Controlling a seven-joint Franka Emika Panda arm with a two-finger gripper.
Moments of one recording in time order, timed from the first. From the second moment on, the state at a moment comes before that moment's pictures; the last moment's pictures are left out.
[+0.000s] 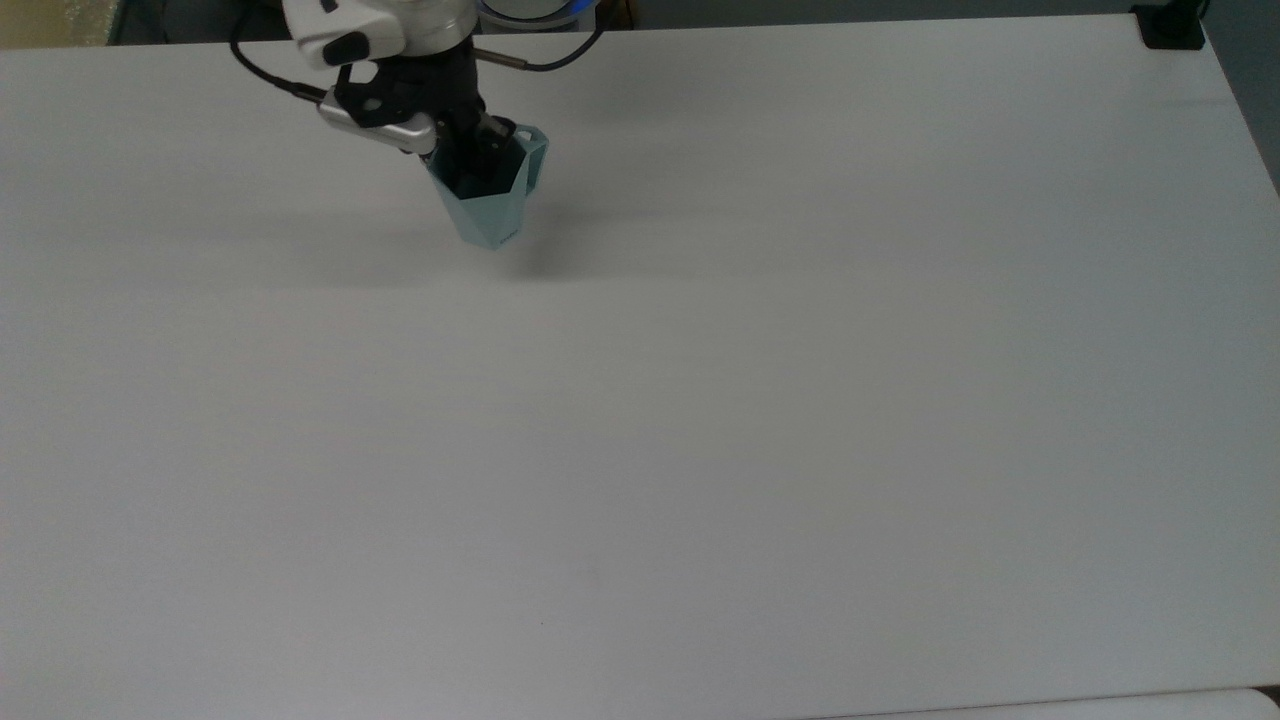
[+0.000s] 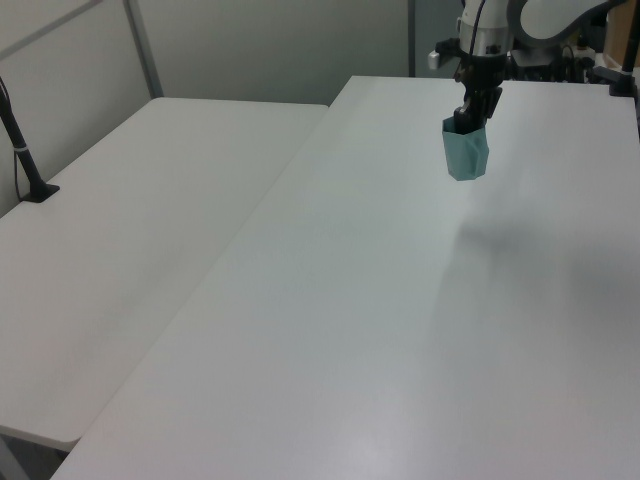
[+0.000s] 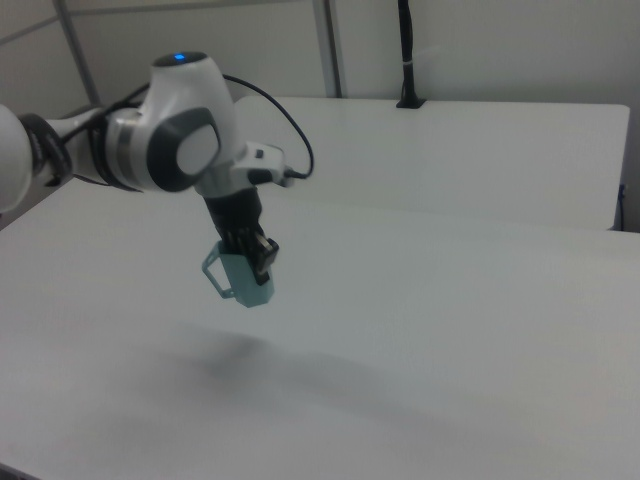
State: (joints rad) arm 0.21 -0.05 -0.10 -2.06 -0.05 2.10 0.34
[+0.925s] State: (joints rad) arm 0.17 0.06 -0.14 -2.18 0.00 2.34 0.30
